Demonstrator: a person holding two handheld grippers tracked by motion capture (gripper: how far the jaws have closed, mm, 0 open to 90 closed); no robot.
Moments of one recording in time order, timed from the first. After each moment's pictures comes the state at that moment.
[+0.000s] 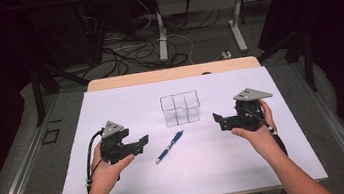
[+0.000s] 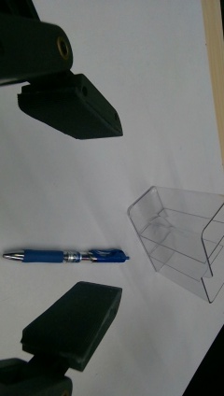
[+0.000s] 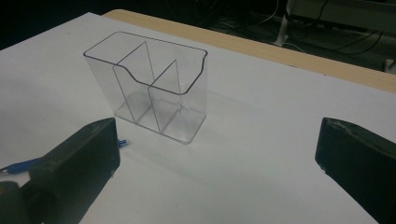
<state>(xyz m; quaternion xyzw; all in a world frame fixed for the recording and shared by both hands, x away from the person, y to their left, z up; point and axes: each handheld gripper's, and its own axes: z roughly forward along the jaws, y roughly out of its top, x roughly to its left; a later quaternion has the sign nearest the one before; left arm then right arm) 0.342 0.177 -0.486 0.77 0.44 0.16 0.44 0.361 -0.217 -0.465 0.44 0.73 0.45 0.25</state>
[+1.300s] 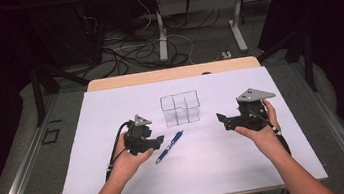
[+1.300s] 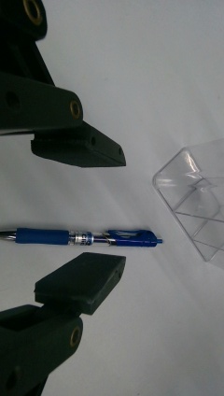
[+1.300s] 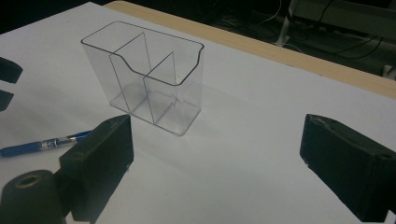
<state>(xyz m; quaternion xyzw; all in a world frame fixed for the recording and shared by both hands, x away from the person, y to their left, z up) 0.366 0.117 -0.494 0.84 0.41 0.13 0.33 0.360 -0.226 -0.465 0.43 0.75 0.44 0.25</state>
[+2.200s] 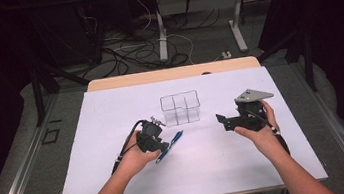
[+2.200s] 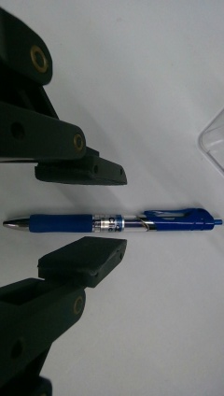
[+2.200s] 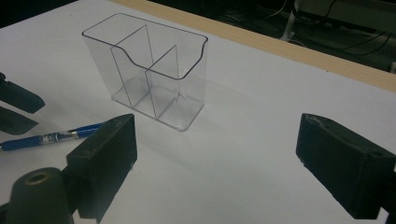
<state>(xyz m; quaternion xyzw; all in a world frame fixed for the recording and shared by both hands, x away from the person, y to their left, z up) 0.380 0.091 -0.510 0.90 0.37 0.07 0.22 0.363 -0.226 -0.469 0.42 0.76 0.44 0.24</state>
